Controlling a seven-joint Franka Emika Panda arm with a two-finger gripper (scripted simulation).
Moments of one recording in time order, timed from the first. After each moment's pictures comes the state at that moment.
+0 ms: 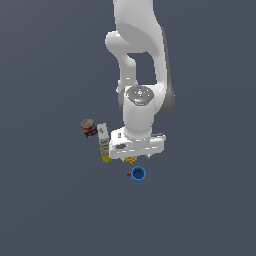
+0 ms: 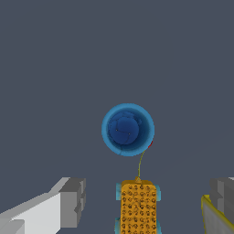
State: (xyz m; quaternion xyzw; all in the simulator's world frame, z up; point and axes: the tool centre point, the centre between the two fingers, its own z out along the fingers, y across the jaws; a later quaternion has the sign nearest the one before) arm 0.073 0.031 0.124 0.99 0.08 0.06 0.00
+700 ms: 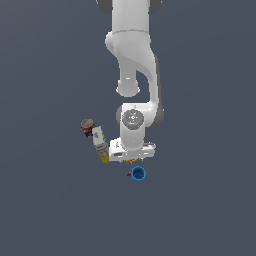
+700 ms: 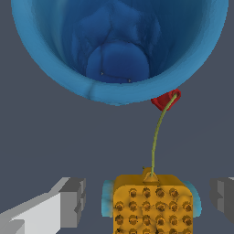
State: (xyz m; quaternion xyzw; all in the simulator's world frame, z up) arm 0.036 0.015 0.027 1.00 0.06 0.01 0.00
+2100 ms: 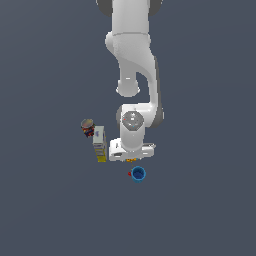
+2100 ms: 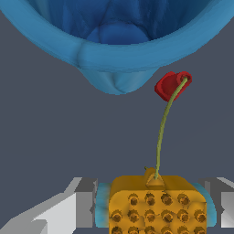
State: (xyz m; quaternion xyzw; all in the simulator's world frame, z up) arm 0.029 0.015 0.020 1.00 0.06 0.00 0.00
